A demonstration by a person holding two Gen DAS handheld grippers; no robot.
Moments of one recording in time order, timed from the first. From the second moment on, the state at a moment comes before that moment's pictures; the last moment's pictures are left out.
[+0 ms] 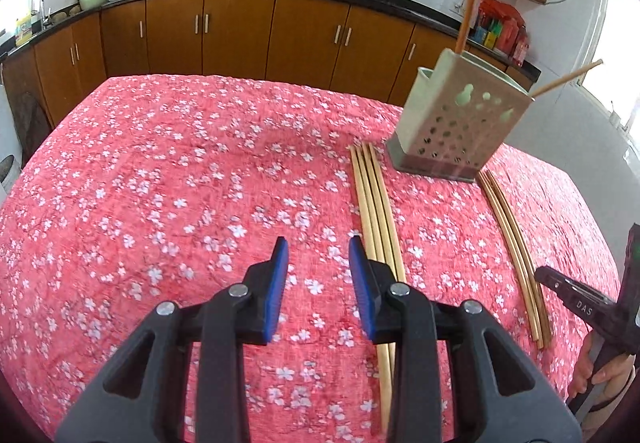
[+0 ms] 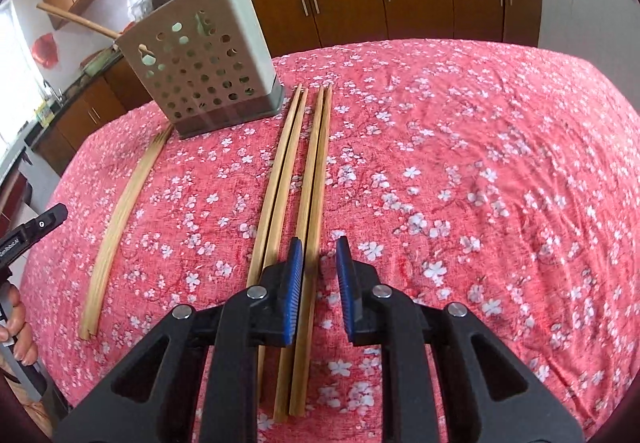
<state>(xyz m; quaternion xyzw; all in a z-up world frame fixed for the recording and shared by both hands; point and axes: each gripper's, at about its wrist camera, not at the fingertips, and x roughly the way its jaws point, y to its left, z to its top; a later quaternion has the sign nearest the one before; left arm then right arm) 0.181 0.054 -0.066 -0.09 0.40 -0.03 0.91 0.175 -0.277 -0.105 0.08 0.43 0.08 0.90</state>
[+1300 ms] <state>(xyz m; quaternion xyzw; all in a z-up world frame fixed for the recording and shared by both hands) 0.202 0.032 -0.103 -0.03 0.45 -0.02 0.89 0.180 -0.297 -0.113 0.07 0.42 0.01 0.91</state>
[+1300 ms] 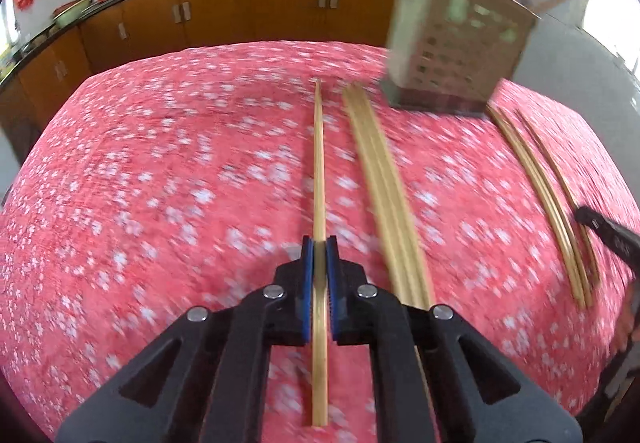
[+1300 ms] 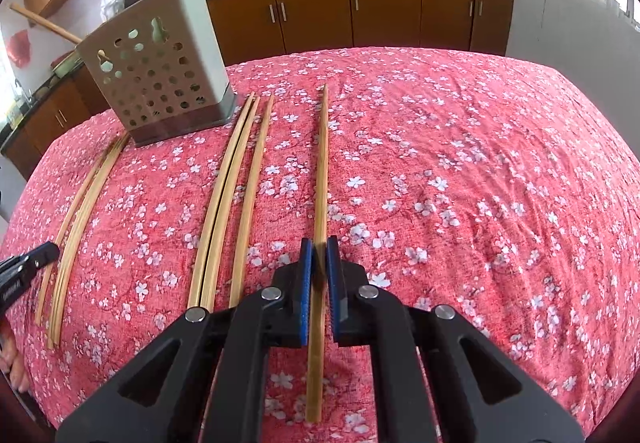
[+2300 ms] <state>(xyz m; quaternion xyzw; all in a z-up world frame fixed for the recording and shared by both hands) 0.219 0.083 -0.103 -0.10 0.42 -0.01 0.90 0.199 -0.305 -0.114 0.07 0.42 -0.01 0.91</state>
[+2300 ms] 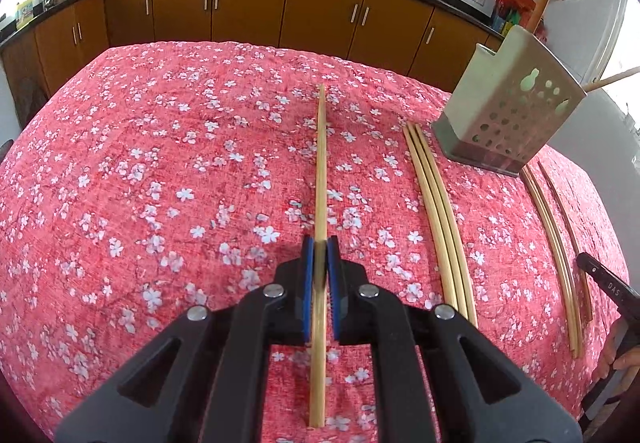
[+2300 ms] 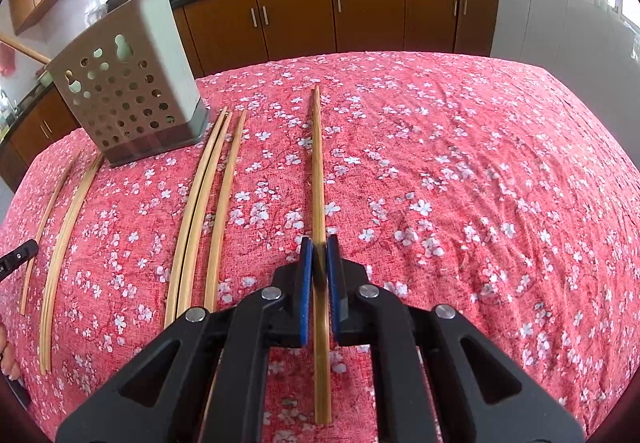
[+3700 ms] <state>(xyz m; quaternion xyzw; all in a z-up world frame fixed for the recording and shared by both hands) 0.177 0.072 -0.025 -0.05 0.34 0.00 0.94 0.145 -0.323 -0.032 0.10 0.30 -0.01 0.95</state>
